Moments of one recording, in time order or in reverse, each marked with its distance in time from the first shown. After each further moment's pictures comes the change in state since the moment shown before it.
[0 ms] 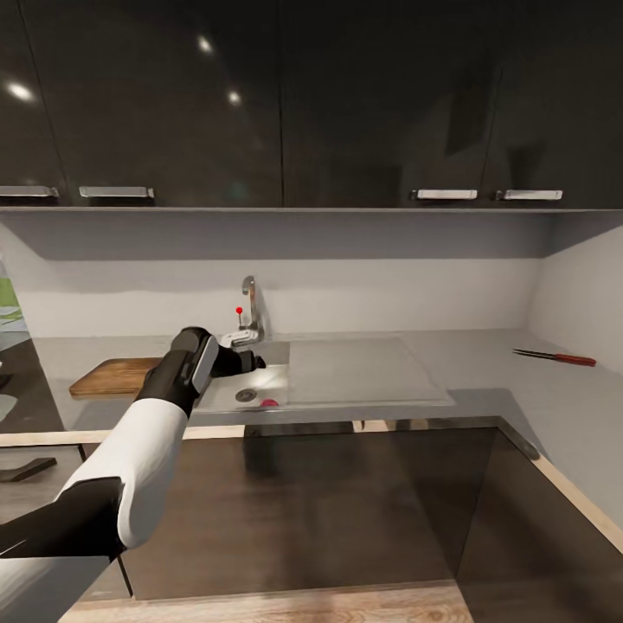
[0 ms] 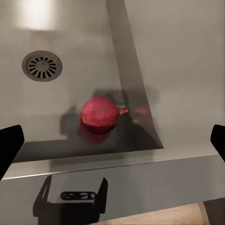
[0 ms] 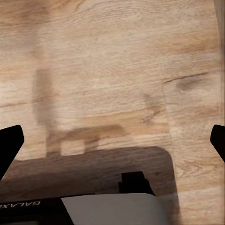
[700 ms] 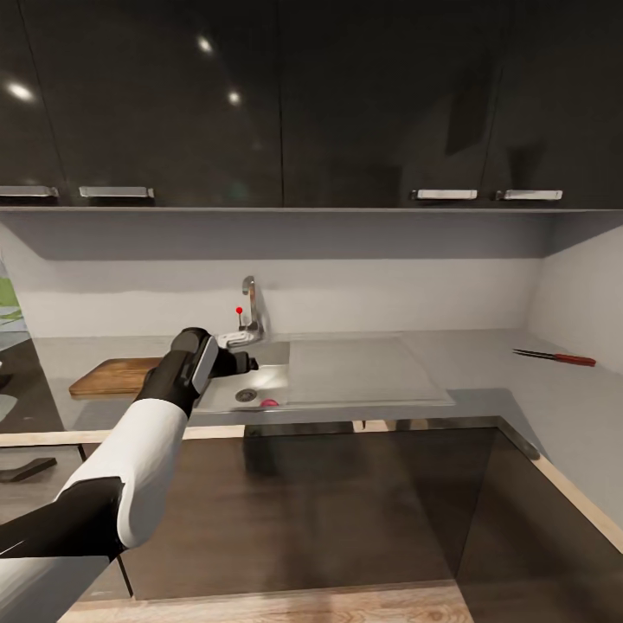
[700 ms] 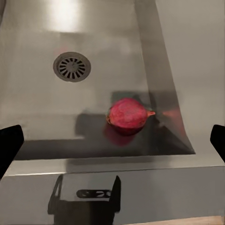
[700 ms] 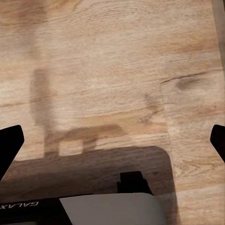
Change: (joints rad) left arm 0.000 0.001 -0.002 0.003 -0.008 -0.009 0.099; right arm 0.000 0.001 0.000 0.000 0.000 0.000 -0.010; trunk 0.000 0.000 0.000
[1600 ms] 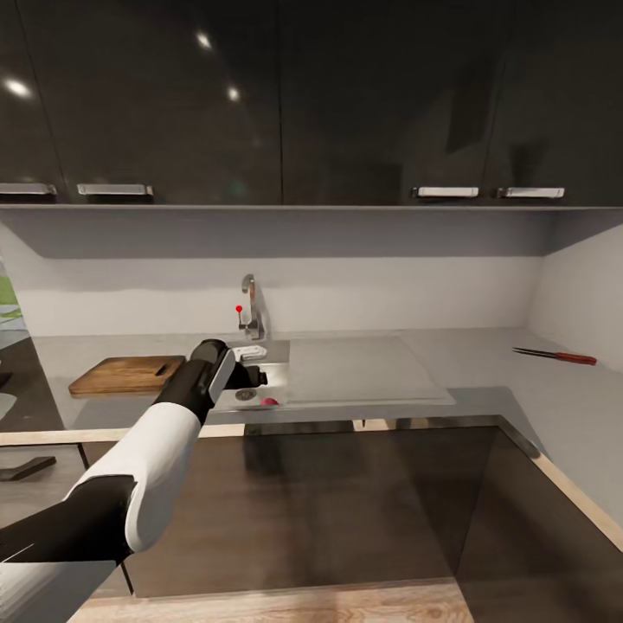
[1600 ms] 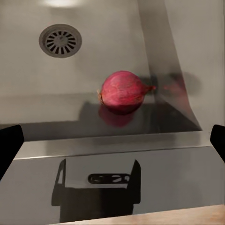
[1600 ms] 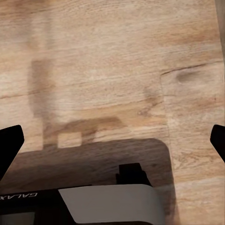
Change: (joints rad) left arm 0.000 -0.035 -0.049 0.116 0.004 -0.050 0.046; right arm 0.000 -0.001 0.000 0.000 0.000 0.028 -0.001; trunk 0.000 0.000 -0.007
